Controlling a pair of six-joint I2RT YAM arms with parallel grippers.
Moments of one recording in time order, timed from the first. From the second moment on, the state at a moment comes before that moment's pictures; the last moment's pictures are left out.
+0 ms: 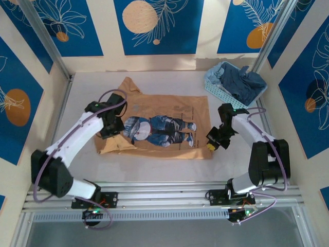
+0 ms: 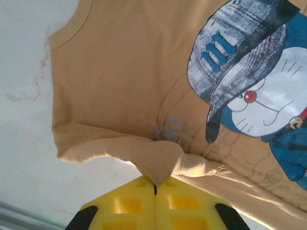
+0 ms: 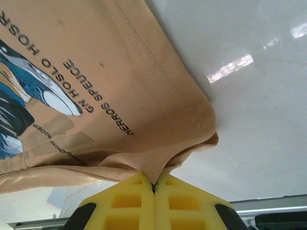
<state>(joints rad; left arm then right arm) -0.44 1.44 1.25 -1.19 -0.19 -0.81 0.10 1.48 0.96 -1.09 -0.34 0.76</state>
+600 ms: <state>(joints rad) -0.37 1.65 1.49 -1.19 -0.39 -0.57 0.05 1.56 1.10 -1.10 -0.33 0.76</state>
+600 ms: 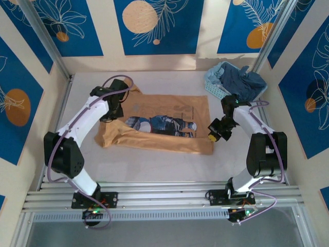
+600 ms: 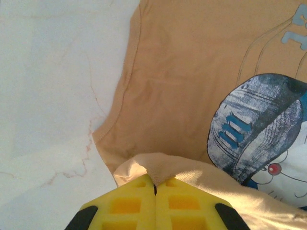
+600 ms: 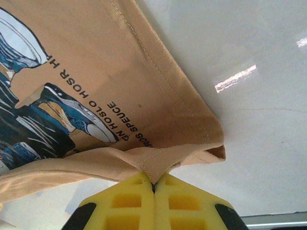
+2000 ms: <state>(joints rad) -0.03 1.64 1.12 -1.10 -0.06 -0.45 0.07 1.55 1.00 -1.05 -0.34 0.68</state>
